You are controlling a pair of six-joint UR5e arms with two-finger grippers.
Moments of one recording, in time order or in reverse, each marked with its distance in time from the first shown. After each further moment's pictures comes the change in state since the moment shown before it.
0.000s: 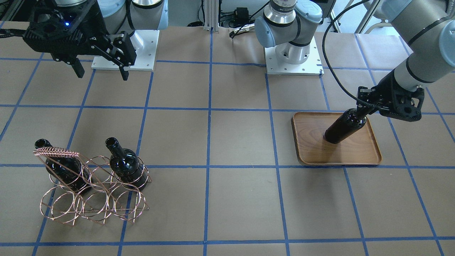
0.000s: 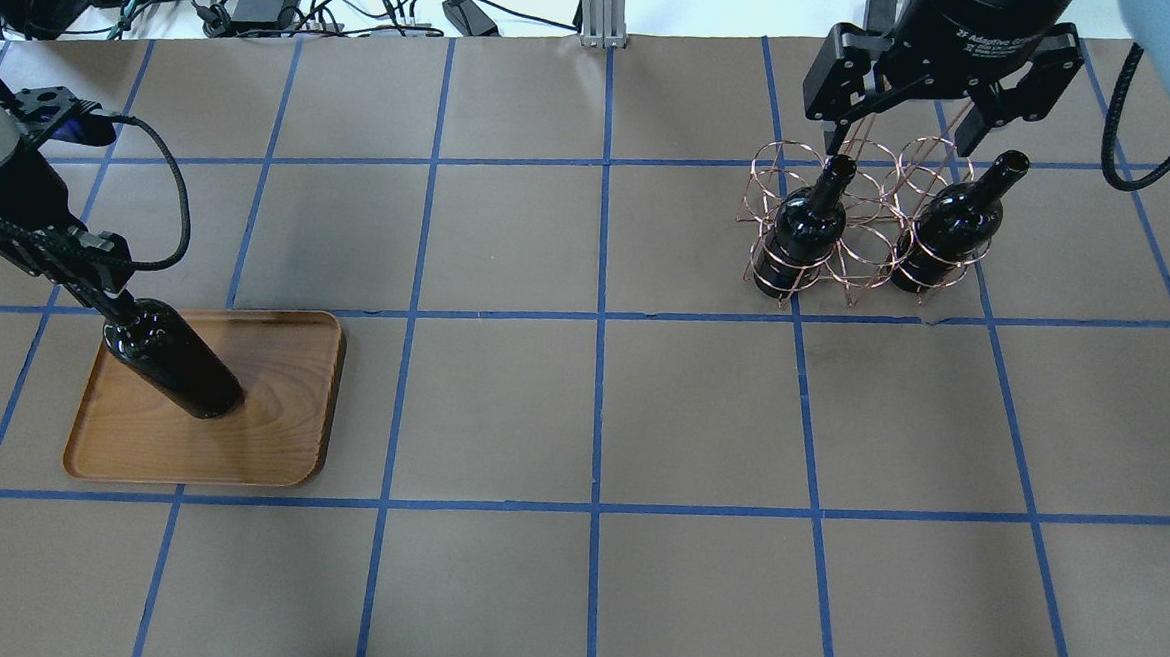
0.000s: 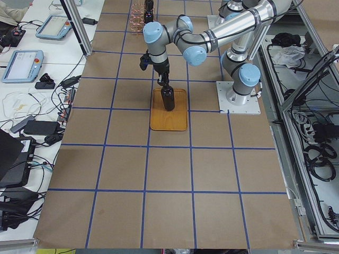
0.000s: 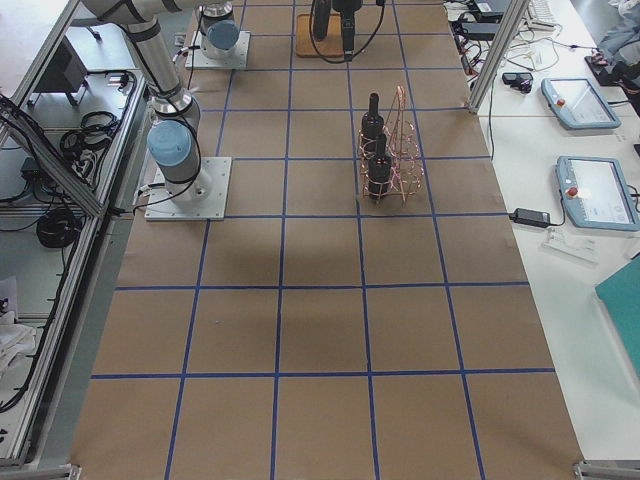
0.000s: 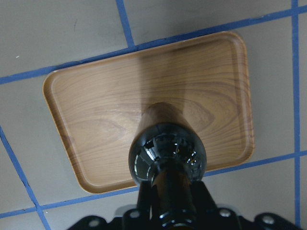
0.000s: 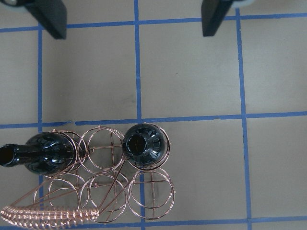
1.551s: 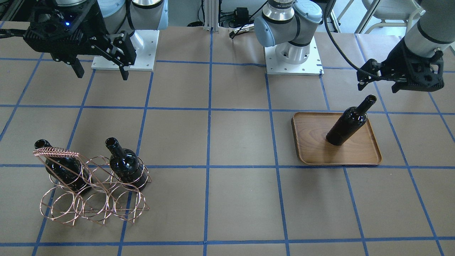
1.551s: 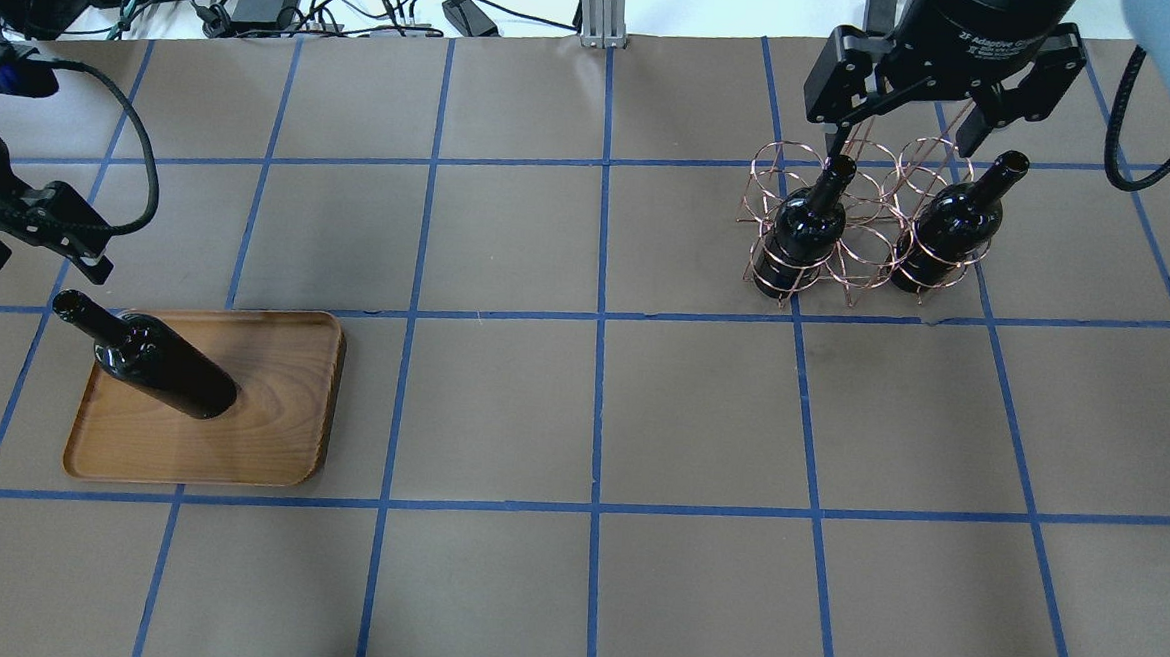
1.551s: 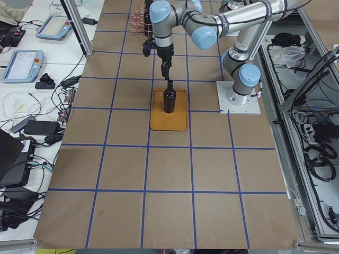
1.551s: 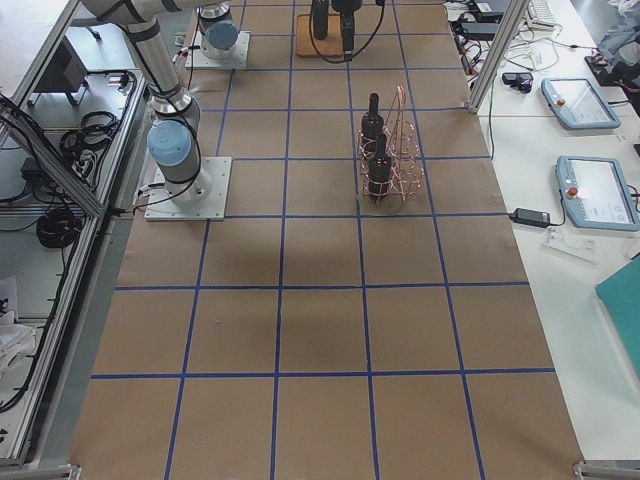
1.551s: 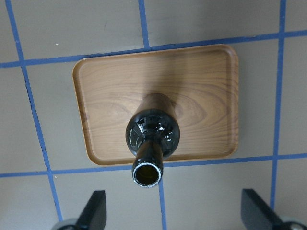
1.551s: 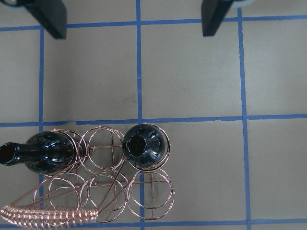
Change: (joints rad) left arm -0.026 0.124 0.101 -0.139 -0.009 -0.184; right arm -0.001 -0.001 0.001 0.001 -0.002 -0.009
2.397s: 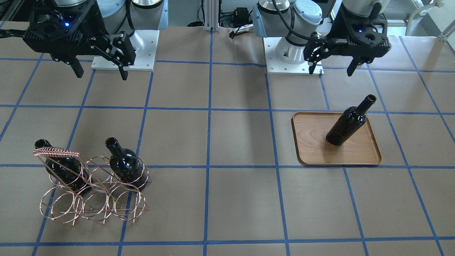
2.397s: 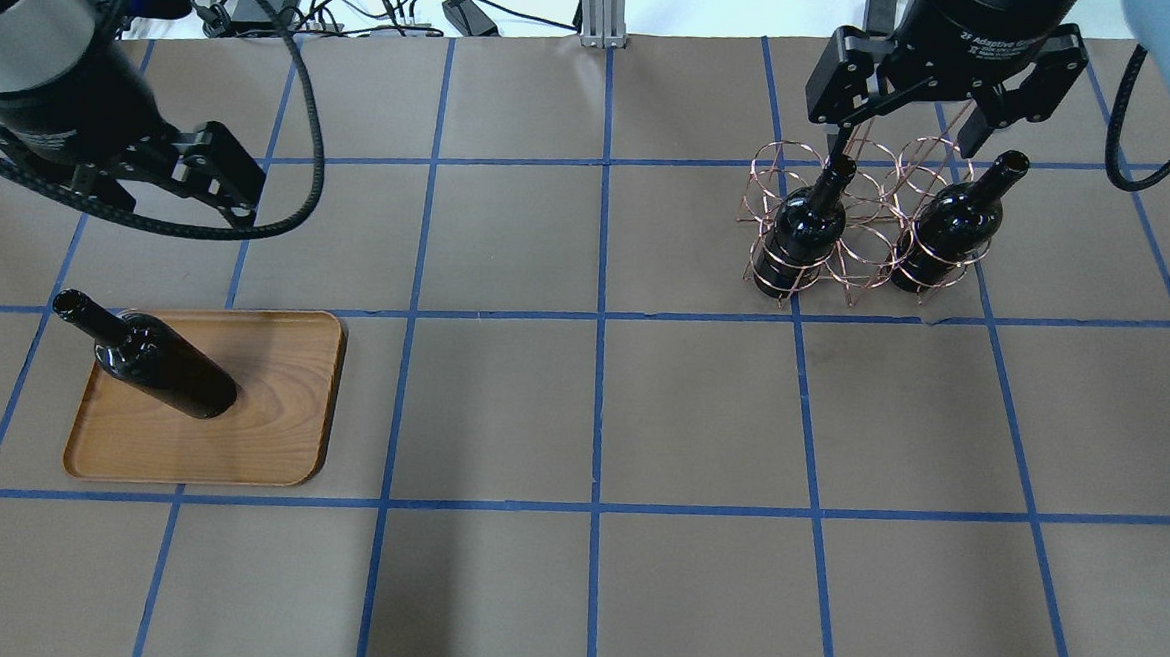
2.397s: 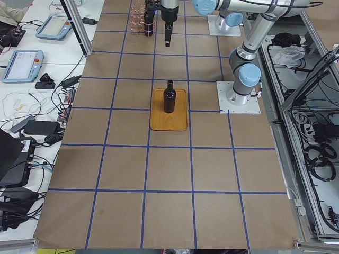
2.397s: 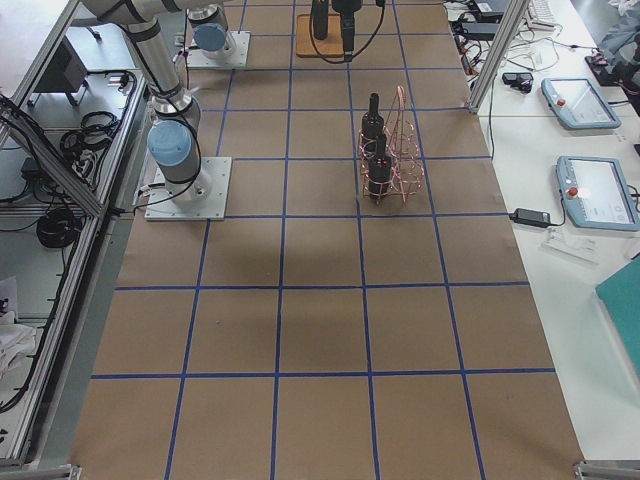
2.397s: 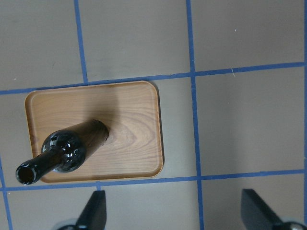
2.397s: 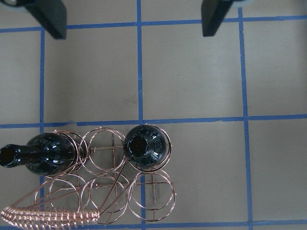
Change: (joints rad) left arm -0.355 0.041 0.056 0.020 -0.012 -0.306; right arm -0.001 -0.001 0.001 0.004 -0.002 -0.003
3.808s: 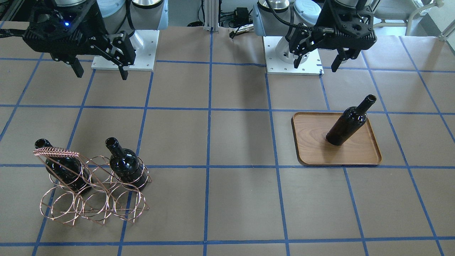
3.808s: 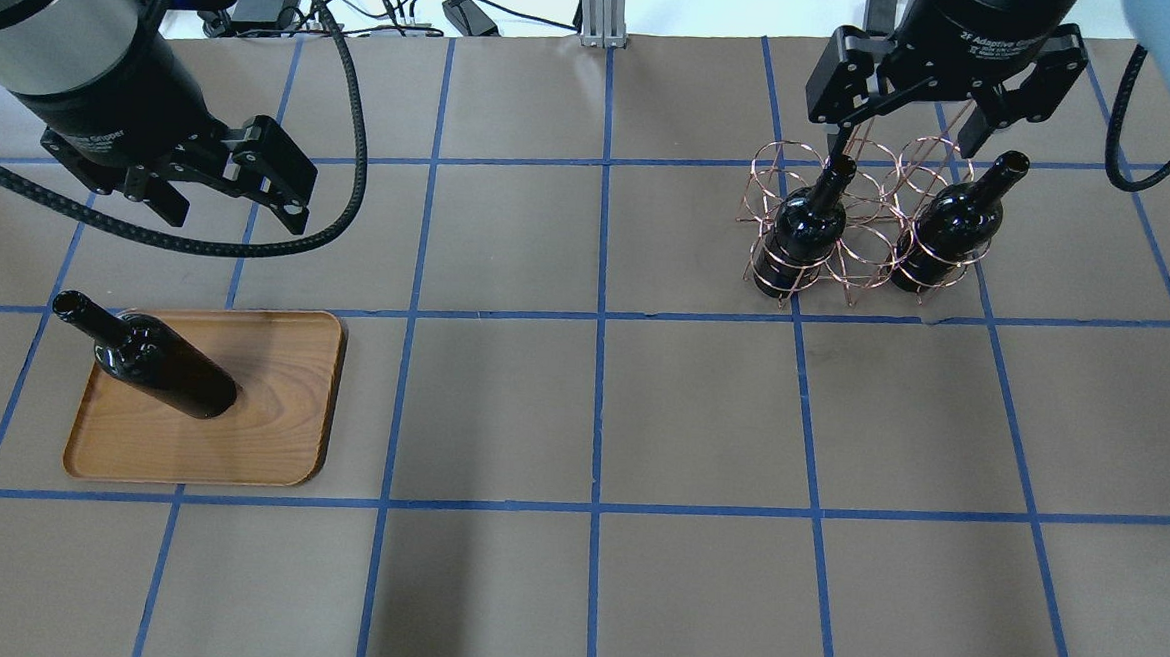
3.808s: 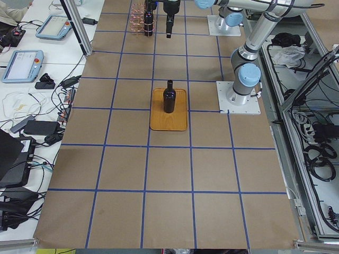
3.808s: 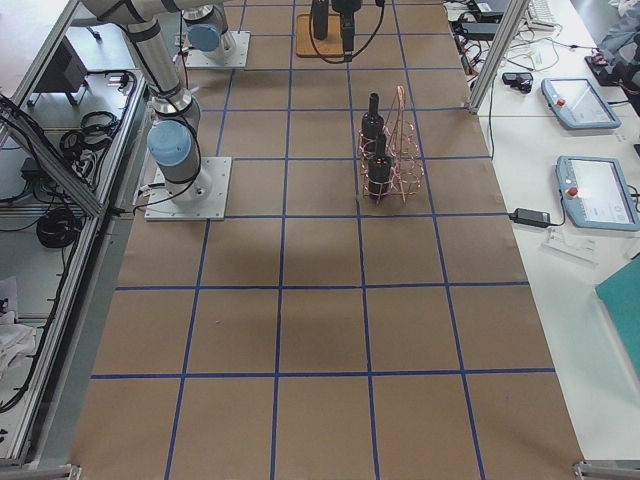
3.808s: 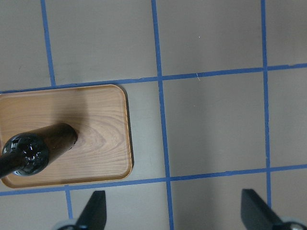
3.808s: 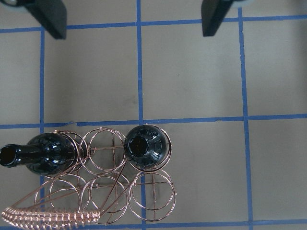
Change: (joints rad) left arm -0.012 0.010 0.010 -0.024 -0.084 -0.037; right arm 0.000 0.000 0.000 0.000 0.000 0.003
